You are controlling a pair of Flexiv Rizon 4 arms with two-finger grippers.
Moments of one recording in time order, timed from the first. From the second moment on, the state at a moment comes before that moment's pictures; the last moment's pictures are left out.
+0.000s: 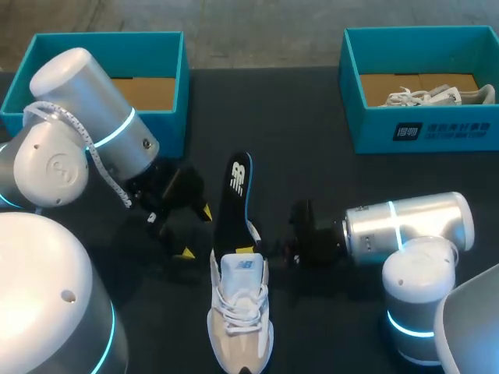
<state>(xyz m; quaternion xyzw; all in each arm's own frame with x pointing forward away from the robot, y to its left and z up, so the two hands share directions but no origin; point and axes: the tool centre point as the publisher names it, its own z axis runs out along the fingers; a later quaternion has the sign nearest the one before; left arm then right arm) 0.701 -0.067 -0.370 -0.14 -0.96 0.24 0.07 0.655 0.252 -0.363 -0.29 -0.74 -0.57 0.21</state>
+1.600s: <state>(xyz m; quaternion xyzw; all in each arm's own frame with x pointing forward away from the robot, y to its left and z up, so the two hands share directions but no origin) 0.701 -0.067 -0.370 -0.14 -0.96 0.24 0.07 0.668 0.262 -0.345 -0.25 -0.73 -0.60 0.20</state>
